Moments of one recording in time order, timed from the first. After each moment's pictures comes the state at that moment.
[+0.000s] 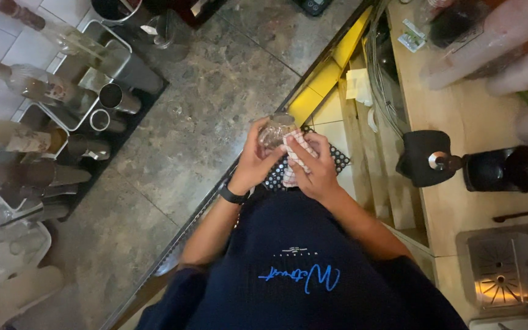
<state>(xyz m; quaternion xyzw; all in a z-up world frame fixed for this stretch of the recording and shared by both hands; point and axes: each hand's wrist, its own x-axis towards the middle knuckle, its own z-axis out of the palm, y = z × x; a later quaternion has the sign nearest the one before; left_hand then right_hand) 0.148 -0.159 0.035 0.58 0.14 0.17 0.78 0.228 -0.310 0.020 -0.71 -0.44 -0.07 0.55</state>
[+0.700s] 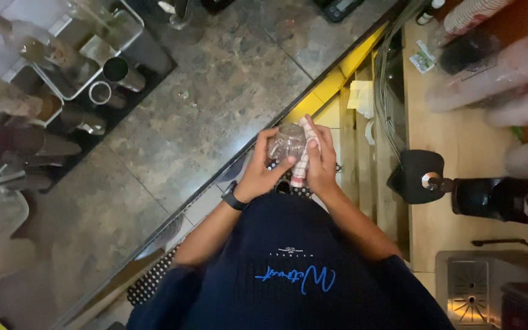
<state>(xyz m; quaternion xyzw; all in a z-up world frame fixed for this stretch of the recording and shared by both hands) 0.132 -0.178 0.041 0.64 0.17 0.20 0.72 0.240 -0.292 0.023 -0.66 -0.37 0.07 0.65</state>
